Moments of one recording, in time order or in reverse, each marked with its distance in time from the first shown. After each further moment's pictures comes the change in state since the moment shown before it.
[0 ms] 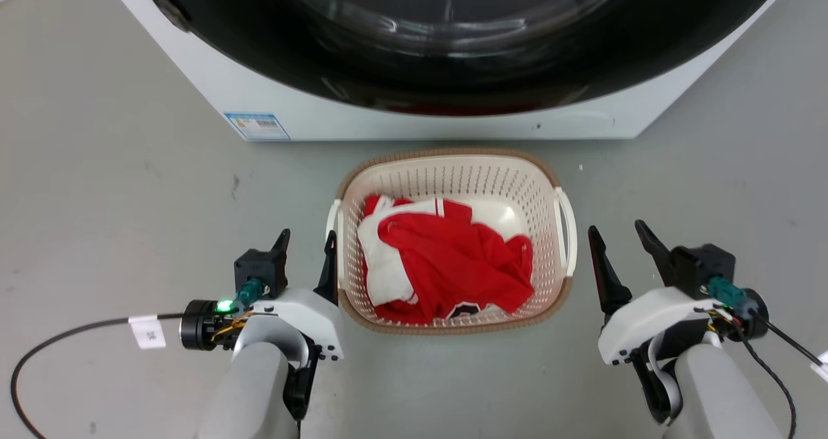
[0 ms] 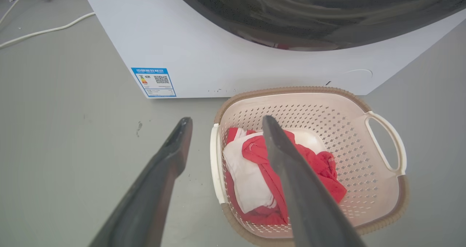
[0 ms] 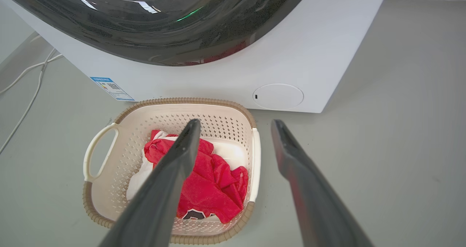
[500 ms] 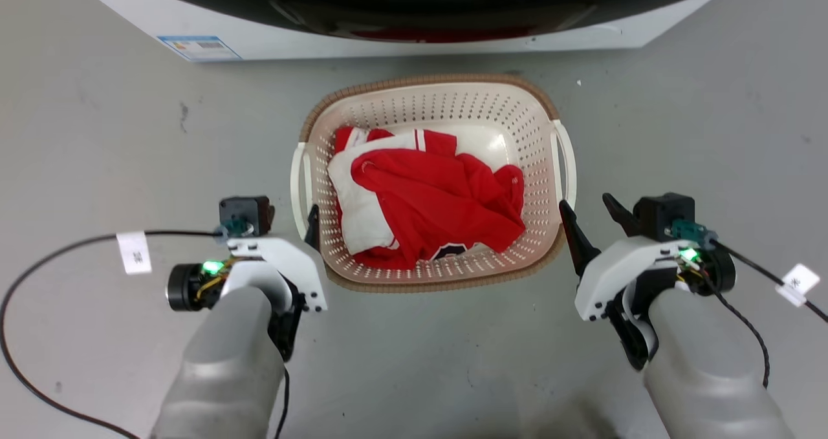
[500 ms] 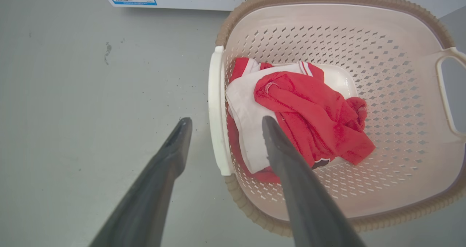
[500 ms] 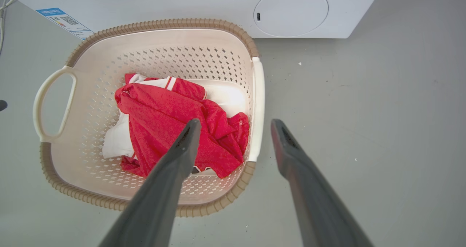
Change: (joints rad) left arm -0.286 0.007 0.029 0.407 -0.061 -0.037 0.047; right arm -0.276 -0.009 0.129 0.386 0.111 0.000 -0.014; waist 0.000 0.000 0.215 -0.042
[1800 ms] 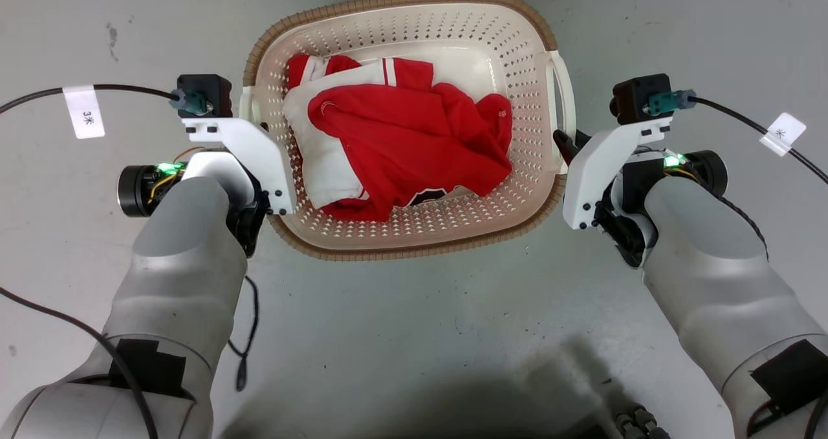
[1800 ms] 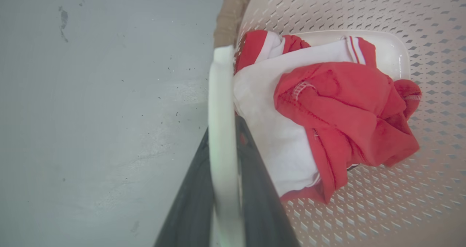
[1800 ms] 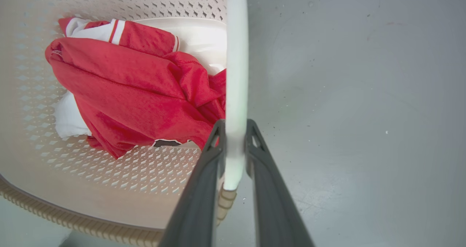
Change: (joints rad) left arm -0.336 0.062 -0.044 0.193 -0.044 -0.041 0.223; right arm -0.398 -0.034 0.412 0.268 0.431 -0.002 0.235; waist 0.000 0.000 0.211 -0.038
